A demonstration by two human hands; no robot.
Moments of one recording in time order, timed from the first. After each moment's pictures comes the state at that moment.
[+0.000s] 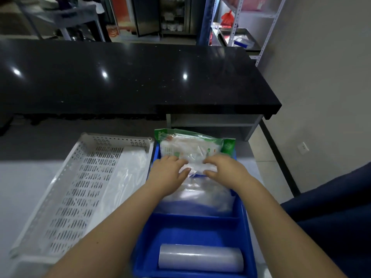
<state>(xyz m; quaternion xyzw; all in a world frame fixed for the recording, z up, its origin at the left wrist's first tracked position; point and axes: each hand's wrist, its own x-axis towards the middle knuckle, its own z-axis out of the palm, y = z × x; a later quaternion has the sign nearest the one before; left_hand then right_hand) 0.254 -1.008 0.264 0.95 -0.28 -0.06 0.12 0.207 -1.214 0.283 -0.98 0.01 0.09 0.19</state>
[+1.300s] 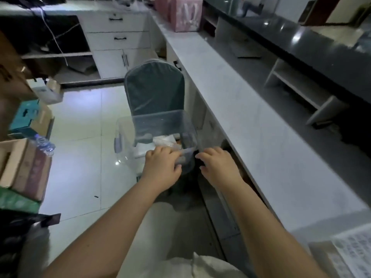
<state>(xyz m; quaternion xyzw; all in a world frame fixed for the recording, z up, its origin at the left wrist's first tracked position) -0.122 -0.356 0.268 0.91 0.39 0.09 0.09 0.043 -0.459 0.281 -0.74 -0.67 0.00 0.10</state>
